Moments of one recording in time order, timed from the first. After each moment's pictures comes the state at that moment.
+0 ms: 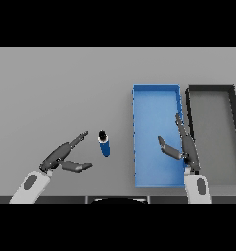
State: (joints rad) left arm -0.02 0.55 -0.48 -1.62 0.14 -0.19 -0.05; right arm 0.09 -0.16 0.07 -1.69 0.15 0.05 -0.09
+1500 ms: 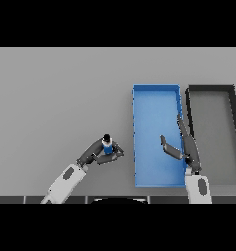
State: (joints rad) left arm -0.19 0.15 -0.56 -1.32 0.07 -0.11 -0.17; right arm 0.09 -0.16 0.05 -1.68 0.14 0.05 -0.09
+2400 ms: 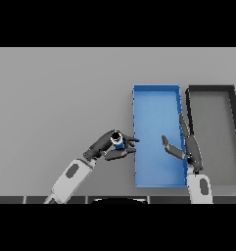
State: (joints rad) left arm -0.26 0.08 -0.54 -1.58 0.03 -0.15 -0.07; right arm 0.09 -0.18 0.04 -1.67 0.15 0.06 -0.12
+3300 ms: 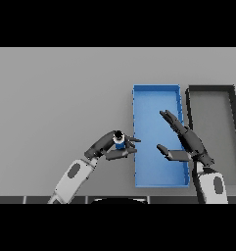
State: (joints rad) left arm -0.25 0.02 -0.50 -1.57 -0.02 -0.23 -0.05; right arm -0.01 -0.33 0.08 -1.99 -0.28 0.33 0.14
